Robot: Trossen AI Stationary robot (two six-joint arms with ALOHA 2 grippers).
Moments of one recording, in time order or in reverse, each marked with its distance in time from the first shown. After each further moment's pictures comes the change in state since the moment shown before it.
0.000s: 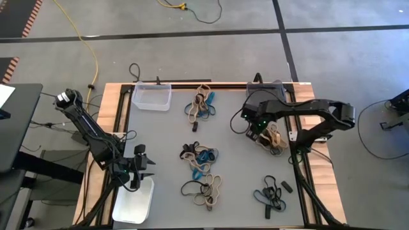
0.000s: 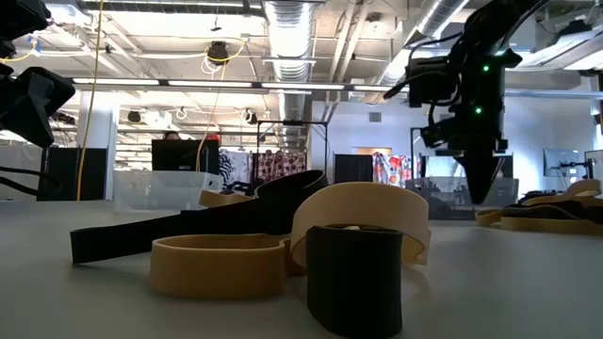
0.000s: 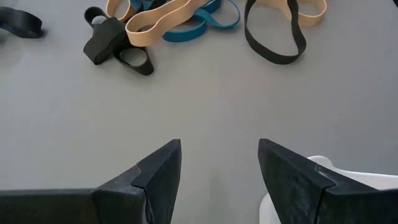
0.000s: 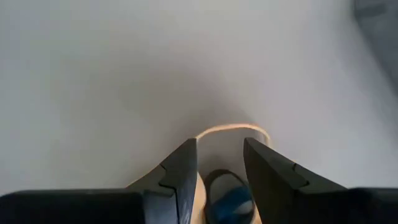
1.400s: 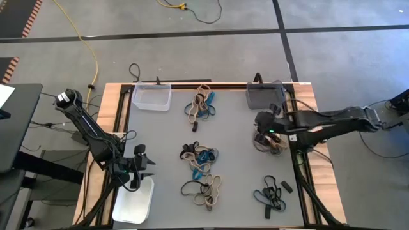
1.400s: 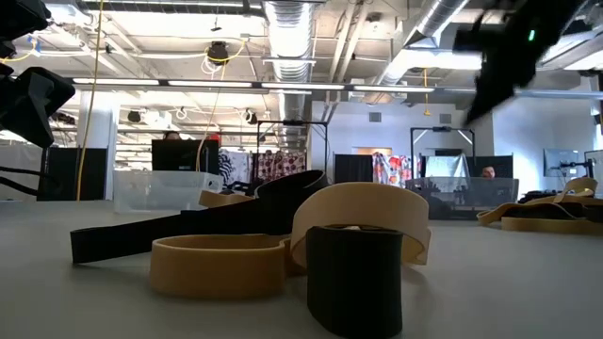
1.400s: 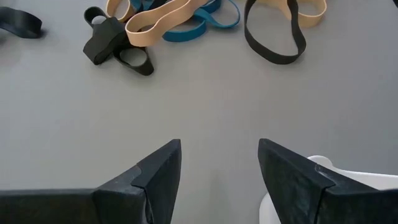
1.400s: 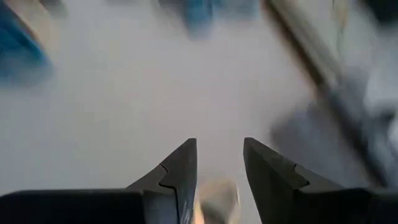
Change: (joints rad) left arm 0.000 0.000 0.000 0.000 0.000 0.000; right arm 0.345 -0.436 -0.036 0.009 0.352 0.032
